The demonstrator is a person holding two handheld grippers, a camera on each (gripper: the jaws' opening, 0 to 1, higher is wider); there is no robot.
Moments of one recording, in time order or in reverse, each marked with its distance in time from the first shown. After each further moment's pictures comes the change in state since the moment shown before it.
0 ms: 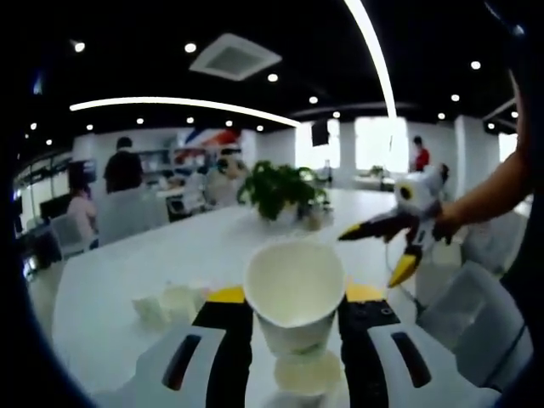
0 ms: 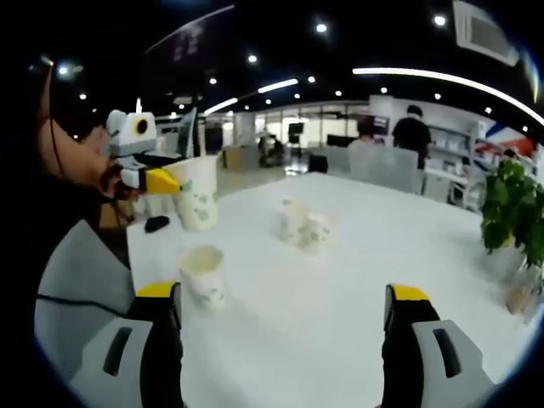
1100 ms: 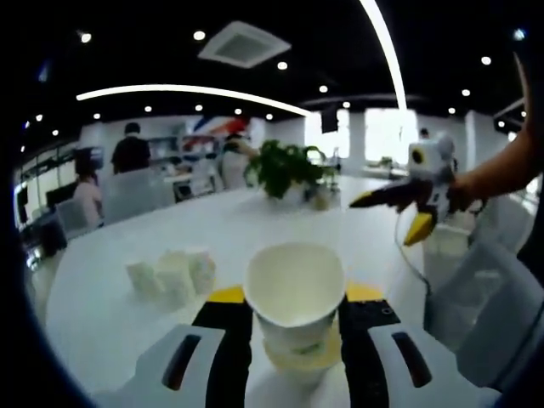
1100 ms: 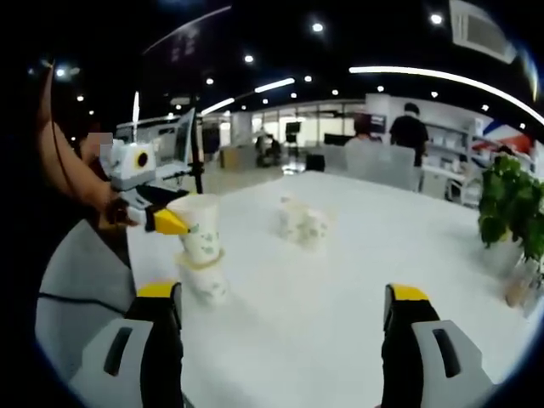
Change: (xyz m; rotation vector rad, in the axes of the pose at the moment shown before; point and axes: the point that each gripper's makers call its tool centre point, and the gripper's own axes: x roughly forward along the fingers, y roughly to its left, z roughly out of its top) left arm 0.005 -0.001 -0.056 -0.024 0.054 0.050; right arm -0.006 0.002 -0.007 0.010 0.007 -0.010
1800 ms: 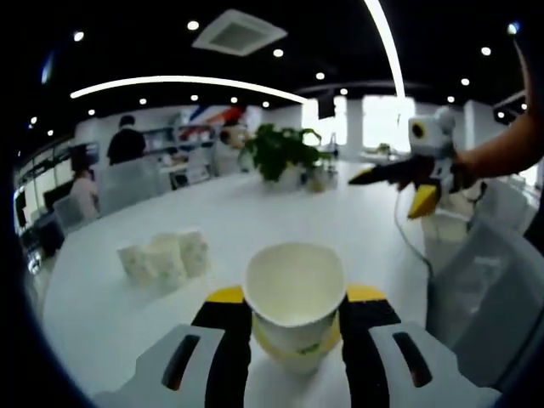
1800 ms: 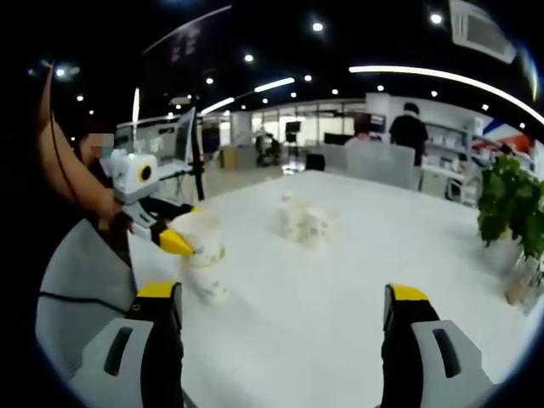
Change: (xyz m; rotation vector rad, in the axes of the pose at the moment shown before) left arm 0.009 -0.008 -0.031 0.023 0.093 -0.016; right arm -0.003 0.001 -0.001 0.003 -0.002 -0.003
